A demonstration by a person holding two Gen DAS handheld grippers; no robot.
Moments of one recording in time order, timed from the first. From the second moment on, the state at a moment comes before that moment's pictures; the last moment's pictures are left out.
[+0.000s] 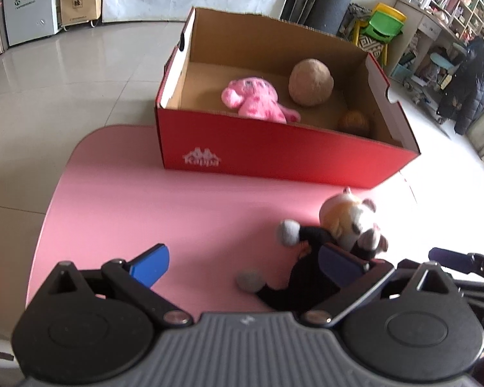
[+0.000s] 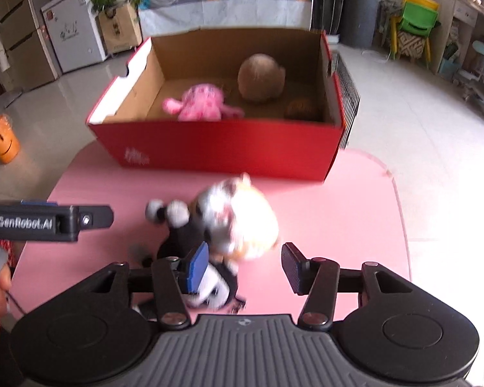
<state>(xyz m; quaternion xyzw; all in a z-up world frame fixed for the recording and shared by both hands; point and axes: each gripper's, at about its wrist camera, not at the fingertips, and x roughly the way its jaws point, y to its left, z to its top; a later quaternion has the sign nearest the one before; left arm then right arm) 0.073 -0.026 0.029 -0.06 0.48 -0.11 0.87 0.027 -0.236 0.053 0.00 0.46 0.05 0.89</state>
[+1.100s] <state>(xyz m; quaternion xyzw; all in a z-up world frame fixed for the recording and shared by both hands) 0.090 -0.074 -0.021 -0.06 0.53 -0.23 0.82 0.032 -0.217 -0.019 0.04 0.48 0.10 0.87</state>
